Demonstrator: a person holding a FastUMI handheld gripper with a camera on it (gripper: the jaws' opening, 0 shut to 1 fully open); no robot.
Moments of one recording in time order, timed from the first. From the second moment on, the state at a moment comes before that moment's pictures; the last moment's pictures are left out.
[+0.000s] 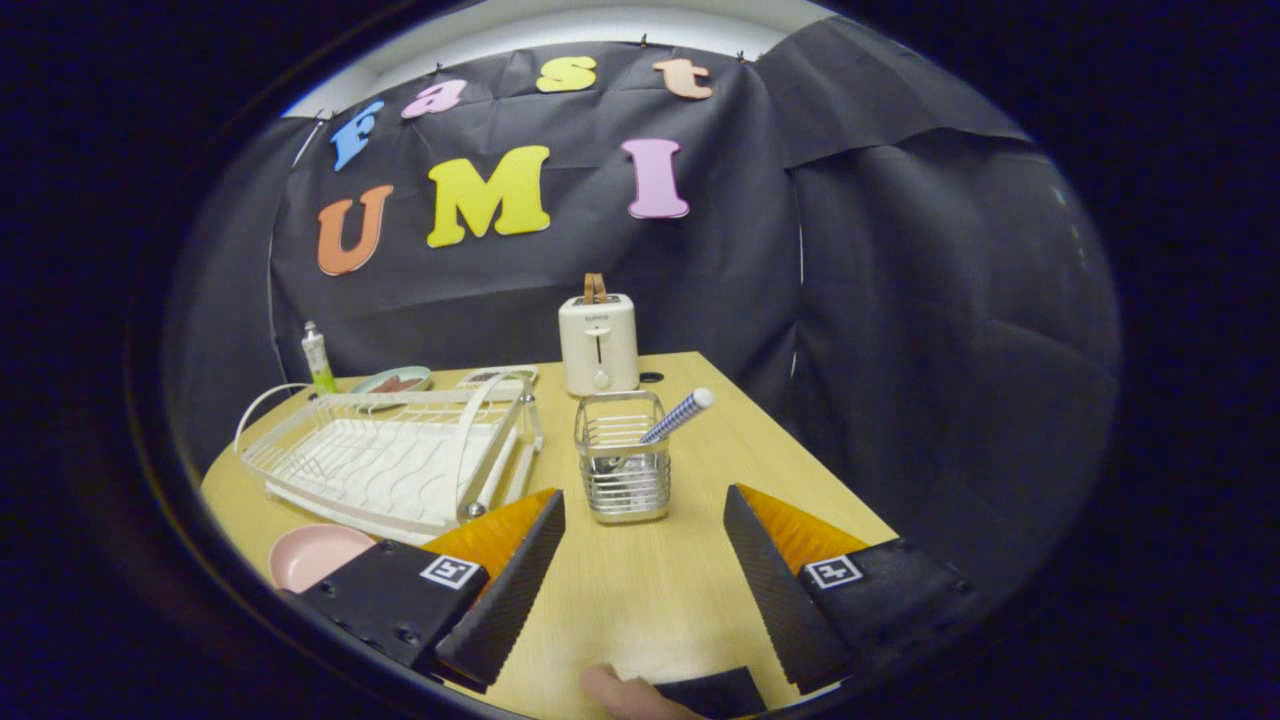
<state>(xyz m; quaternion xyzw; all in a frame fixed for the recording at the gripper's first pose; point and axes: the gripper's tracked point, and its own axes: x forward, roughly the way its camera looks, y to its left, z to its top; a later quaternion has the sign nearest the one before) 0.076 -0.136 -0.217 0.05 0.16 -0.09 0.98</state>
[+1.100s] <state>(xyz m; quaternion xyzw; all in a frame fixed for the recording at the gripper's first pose) 0.180 -0.151 -0.162 0.00 0.06 -0.08 0.99</state>
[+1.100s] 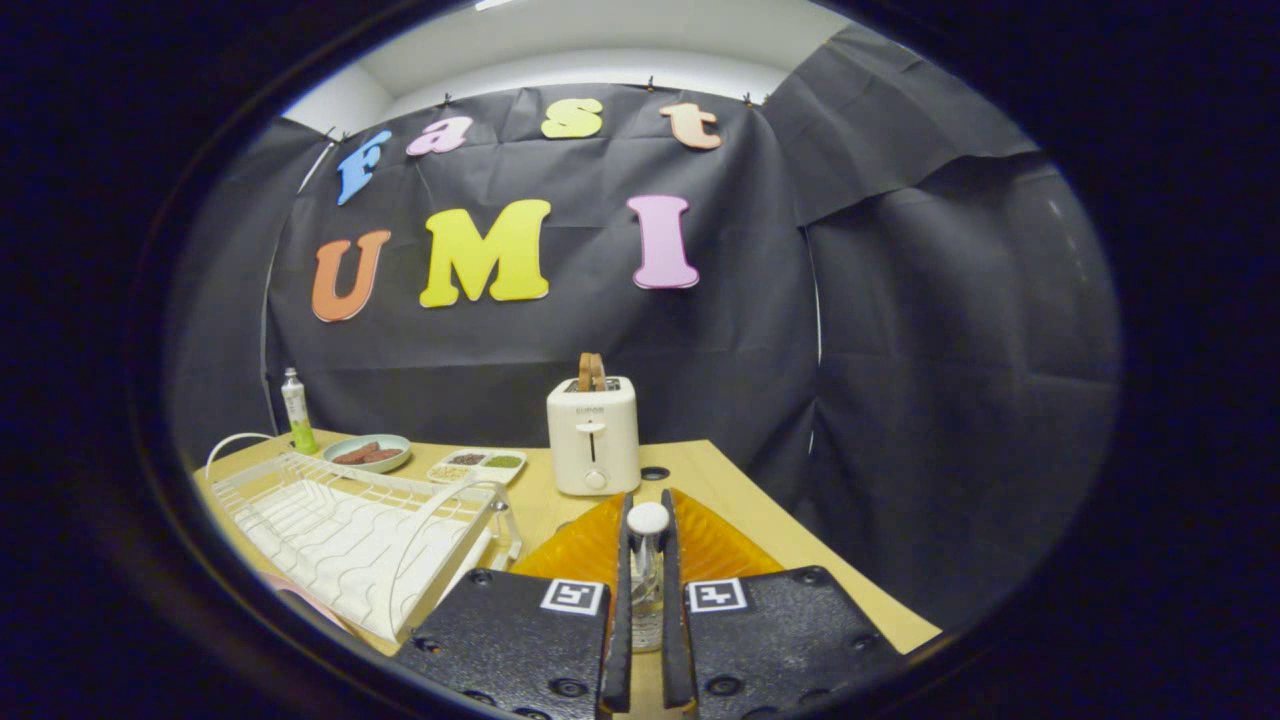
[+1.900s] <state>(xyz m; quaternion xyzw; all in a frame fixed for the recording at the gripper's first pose) 0.118 -0.103 -0.076 -0.02 0.02 -0.03 1.00</state>
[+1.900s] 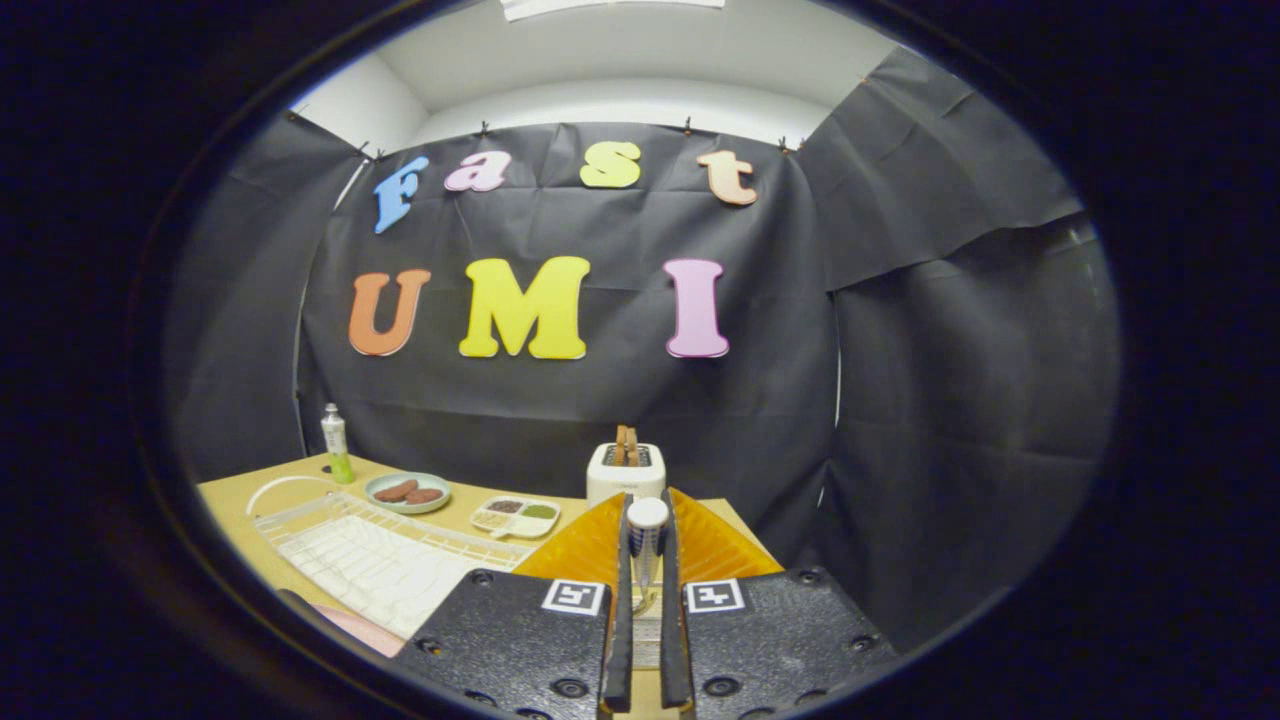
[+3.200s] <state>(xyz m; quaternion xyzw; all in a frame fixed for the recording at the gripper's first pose) 0.033 0.153 -0.167 -0.03 0.10 0.15 0.98</state>
